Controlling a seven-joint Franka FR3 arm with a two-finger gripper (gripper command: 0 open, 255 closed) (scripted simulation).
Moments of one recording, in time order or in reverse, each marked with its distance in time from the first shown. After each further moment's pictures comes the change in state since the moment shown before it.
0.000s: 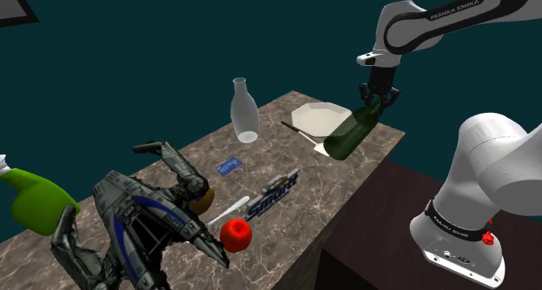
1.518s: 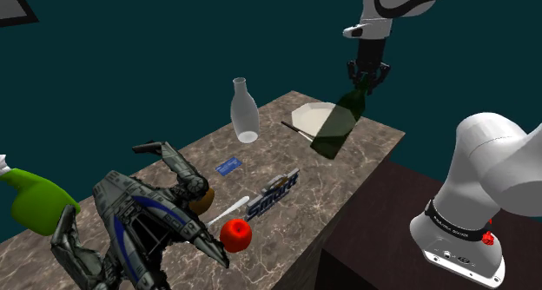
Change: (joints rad) arm 0.064 0.007 0.164 0.187 0.121 -0.200 0.105
